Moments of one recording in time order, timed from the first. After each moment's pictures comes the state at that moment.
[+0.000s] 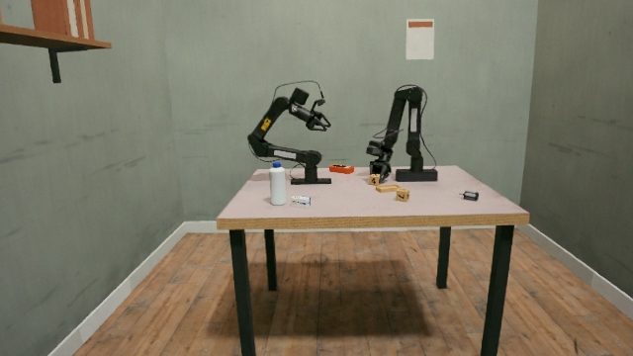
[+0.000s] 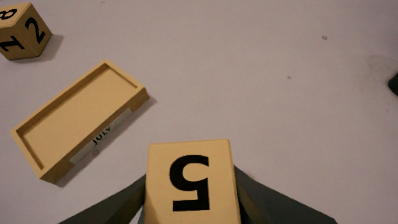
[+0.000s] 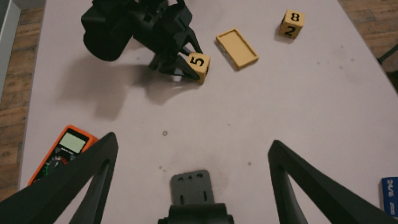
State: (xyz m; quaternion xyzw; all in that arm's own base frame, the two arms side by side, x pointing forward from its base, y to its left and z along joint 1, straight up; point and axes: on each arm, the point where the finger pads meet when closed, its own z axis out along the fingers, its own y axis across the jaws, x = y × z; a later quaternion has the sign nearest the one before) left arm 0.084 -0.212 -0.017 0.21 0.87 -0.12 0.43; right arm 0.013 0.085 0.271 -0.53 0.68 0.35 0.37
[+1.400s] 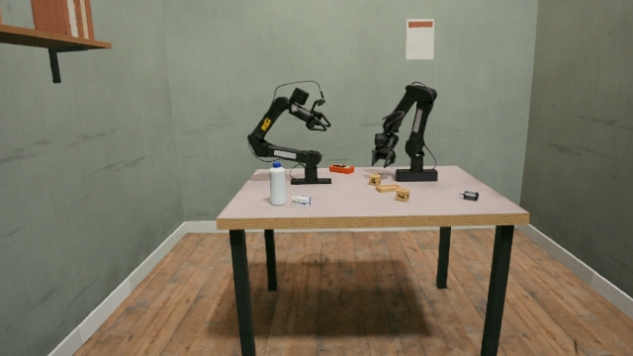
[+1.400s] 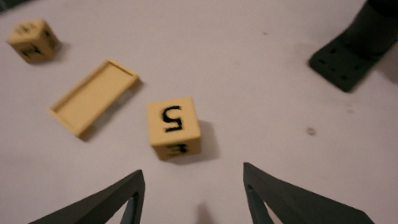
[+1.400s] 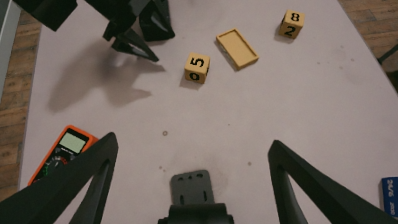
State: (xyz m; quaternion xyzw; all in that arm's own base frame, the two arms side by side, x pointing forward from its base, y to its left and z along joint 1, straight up) left arm 0.017 -0.189 0.042 0.25 0.86 -0.14 0.42; right arm 0.013 0.085 0.271 -0.53 0.68 0.35 0.37
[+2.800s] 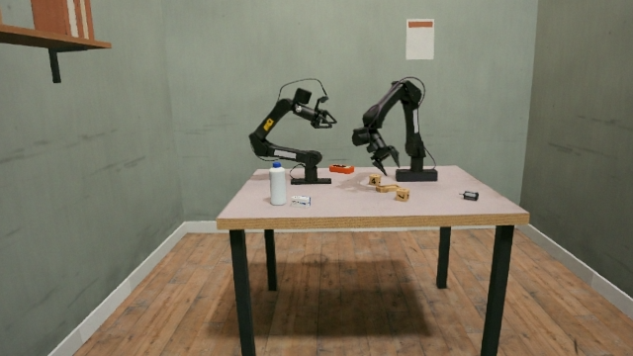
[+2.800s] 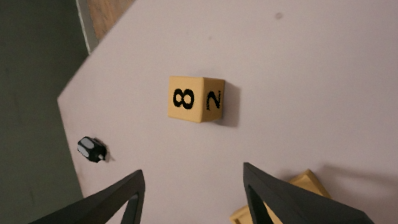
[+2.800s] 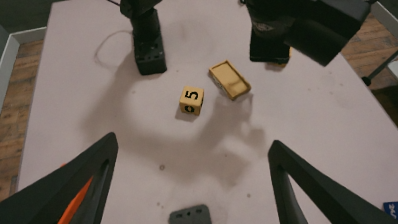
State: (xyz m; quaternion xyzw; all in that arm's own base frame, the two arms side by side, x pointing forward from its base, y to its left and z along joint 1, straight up) left arm 0.265 -0.153 0.072 0.19 0.93 0.27 0.19; right arm 0.023 0.114 0.287 -0.49 0.67 0.37 0.41
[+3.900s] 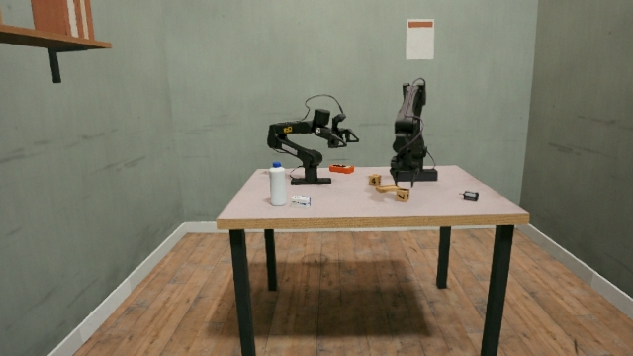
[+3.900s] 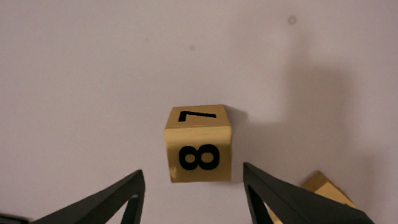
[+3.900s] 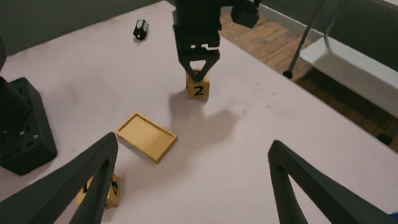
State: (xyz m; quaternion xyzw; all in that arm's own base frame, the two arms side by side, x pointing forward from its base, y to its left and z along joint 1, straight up) left arm 0.327 -0.112 0.026 0.23 0.97 0.01 0.00; right arm 0.147 0.194 0.217 -0.32 0.72 0.30 0.54
